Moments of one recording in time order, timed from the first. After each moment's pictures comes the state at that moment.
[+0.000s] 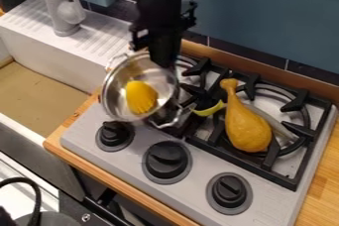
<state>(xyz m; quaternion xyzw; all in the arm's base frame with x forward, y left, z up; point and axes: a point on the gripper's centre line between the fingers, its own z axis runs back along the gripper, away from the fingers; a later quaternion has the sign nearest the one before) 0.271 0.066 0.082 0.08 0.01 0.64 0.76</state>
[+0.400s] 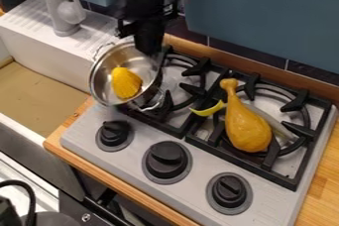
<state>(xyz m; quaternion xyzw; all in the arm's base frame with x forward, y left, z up) 0.290 0.091 0.077 0.10 0.01 0.63 0.77</state>
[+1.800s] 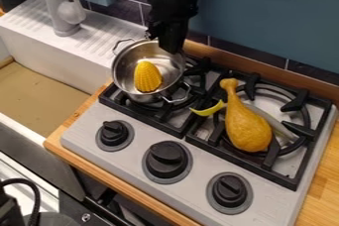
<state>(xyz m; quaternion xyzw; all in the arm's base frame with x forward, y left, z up) 0.327 0.066 0.059 0.08 -0.03 0.66 0.74</state>
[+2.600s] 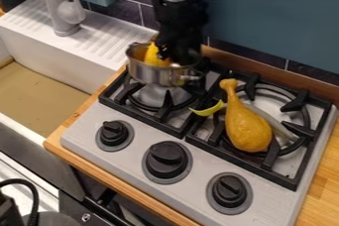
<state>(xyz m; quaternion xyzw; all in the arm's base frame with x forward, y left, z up) 0.335 0.049 0.045 -0.05 -0.07 0.64 0.76</state>
